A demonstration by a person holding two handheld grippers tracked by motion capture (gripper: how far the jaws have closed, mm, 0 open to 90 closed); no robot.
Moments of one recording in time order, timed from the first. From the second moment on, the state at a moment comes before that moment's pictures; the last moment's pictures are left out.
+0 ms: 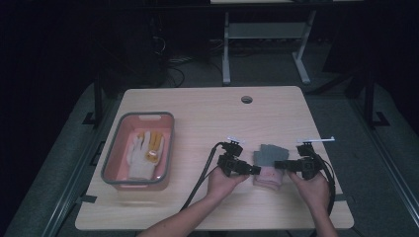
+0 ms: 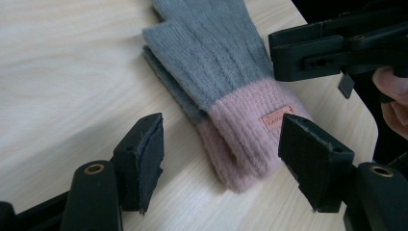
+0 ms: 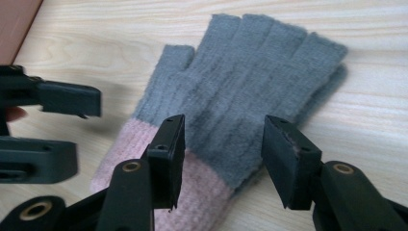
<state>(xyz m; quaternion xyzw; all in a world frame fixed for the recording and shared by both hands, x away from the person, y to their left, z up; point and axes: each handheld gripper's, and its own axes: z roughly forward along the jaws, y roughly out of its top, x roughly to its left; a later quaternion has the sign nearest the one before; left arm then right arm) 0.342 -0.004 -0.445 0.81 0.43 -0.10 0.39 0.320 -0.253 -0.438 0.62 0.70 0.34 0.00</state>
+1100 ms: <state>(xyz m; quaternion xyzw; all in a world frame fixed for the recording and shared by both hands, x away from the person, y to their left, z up) 0.351 -0.031 -0.462 0.80 0.45 -0.15 0.37 0.318 -0.272 -0.470 0.66 0.64 0.40 -0.05</state>
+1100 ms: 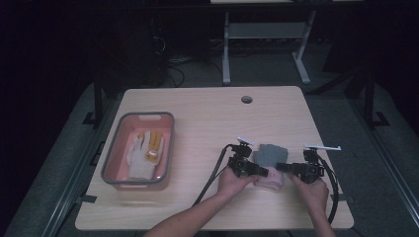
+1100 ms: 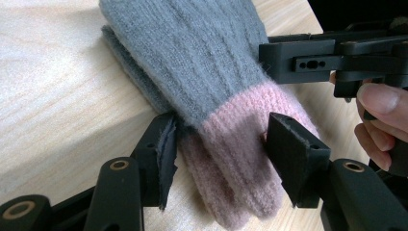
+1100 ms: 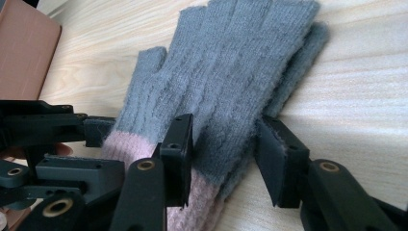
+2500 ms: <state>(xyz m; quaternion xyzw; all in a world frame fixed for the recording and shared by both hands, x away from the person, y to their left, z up) 0.356 0.008 -0.443 0.76 0.45 -0.17 0.43 0.325 -0.256 -0.437 0.62 0.64 0.44 -0.09</state>
